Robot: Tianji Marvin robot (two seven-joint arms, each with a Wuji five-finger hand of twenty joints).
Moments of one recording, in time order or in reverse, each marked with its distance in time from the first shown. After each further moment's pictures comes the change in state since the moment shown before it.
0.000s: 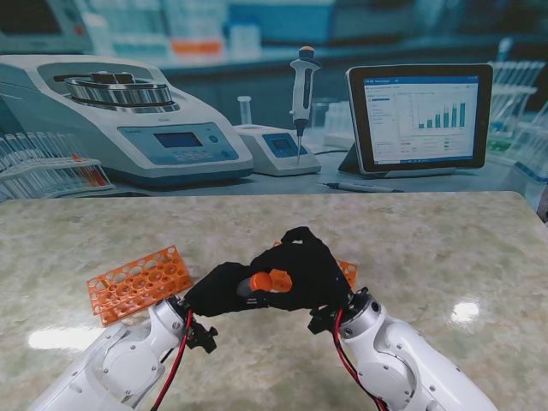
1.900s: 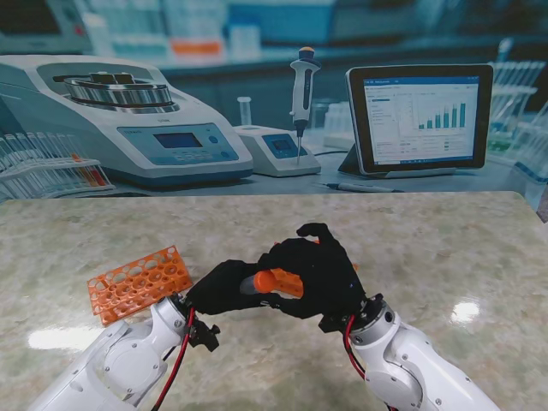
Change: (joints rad) left arm -0.005 -0.003 0.004 -0.017 -0.004 0.004 -0.007; right arm -0.052 0.019 0.041 -0.035 -0.151 0.047 -0.148; left_hand 0.000 0.000 0.000 0.000 -0.001 -0.007 0.000 0.000 0.000 0.000 0.000 0.000 -0.007 0.000 -0.002 0.000 0.000 -0.010 0.000 0.000; right_hand -0.108 -0.191 0.261 0.101 -0.040 -0.078 -0.239 0.304 -0.186 0.040 -0.064 -0.029 -0.077 -0.012 -0.010 0.004 -0.057 0.000 -0.029 0.014
